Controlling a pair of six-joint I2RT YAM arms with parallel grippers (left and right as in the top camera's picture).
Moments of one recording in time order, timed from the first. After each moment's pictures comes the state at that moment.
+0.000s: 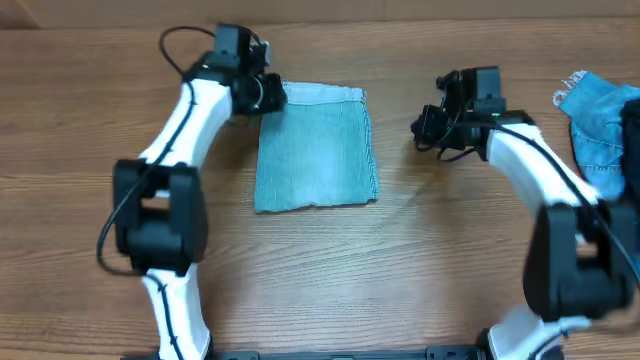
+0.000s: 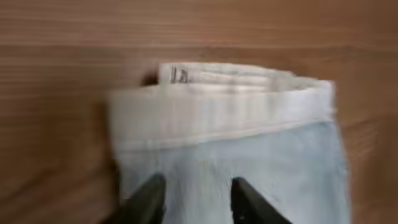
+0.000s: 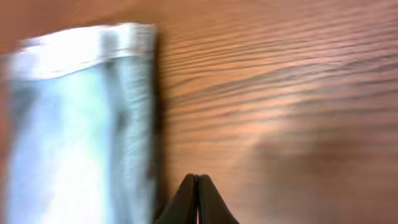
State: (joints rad) left arm -0.15 2.13 1.76 -0.68 0.32 -0.24; right arm 0.07 1.80 1.25 -0.48 -0.40 0.28
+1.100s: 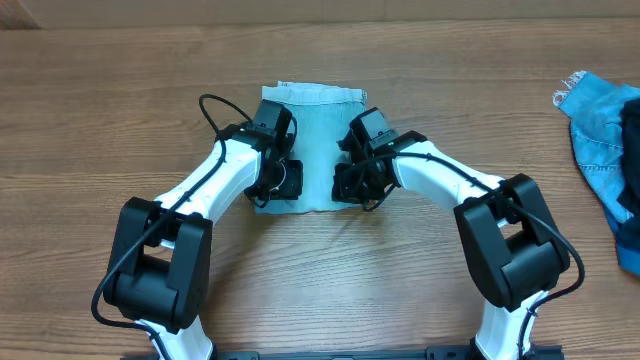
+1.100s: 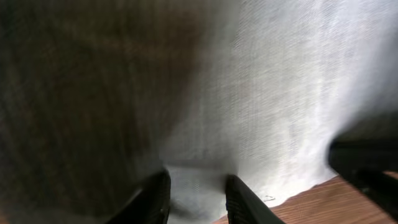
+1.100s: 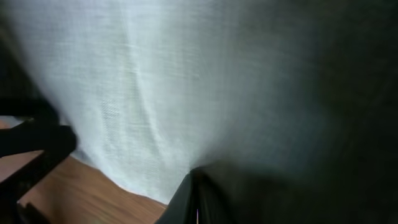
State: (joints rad) left arm -0.34 1.89 1.24 -0.78 0.19 -0.32; right arm 0.47 2.00 1.25 -0.59 -0.47 0.45
